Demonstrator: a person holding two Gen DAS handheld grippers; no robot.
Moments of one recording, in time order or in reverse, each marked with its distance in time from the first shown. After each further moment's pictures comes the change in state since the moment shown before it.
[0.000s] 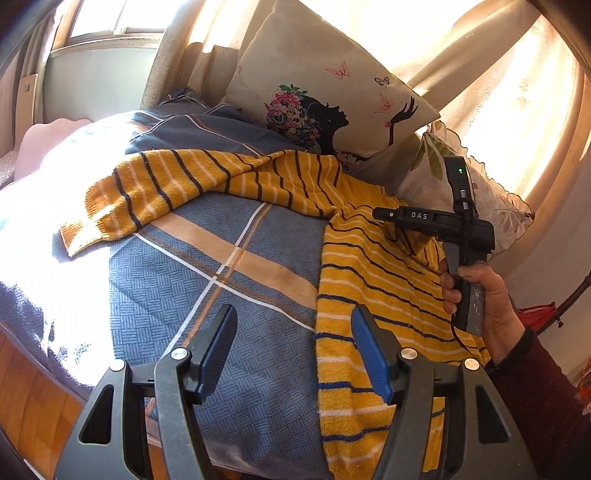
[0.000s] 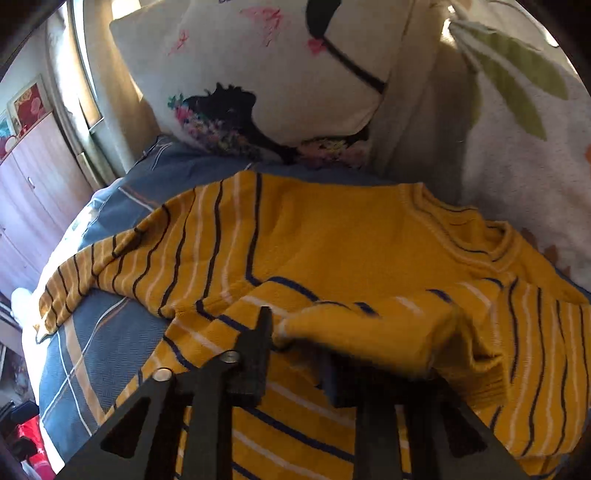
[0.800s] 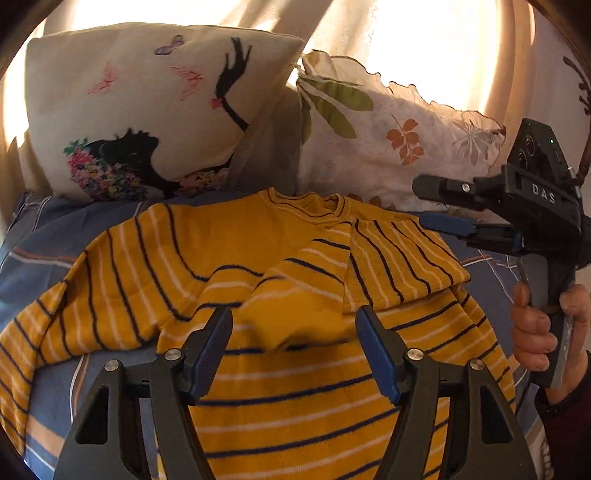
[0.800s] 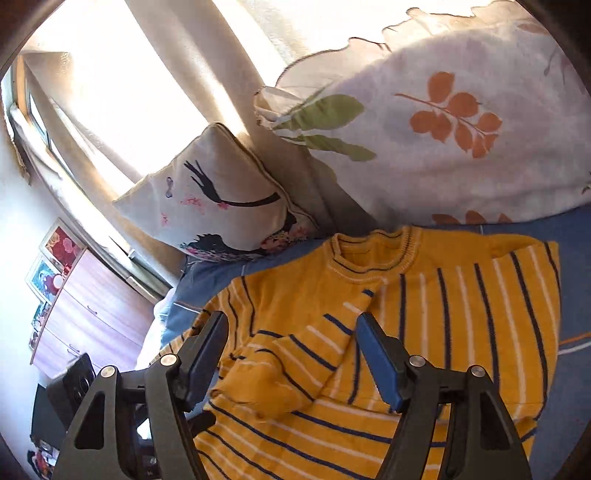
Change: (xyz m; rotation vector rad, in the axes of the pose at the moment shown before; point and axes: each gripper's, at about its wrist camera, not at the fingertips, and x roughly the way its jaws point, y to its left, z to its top) left arm 0.157 -0.180 0.079 0.471 0.082 -0.110; right arm -0.132 -0.132 -0.022 0.426 -0.251 0.225
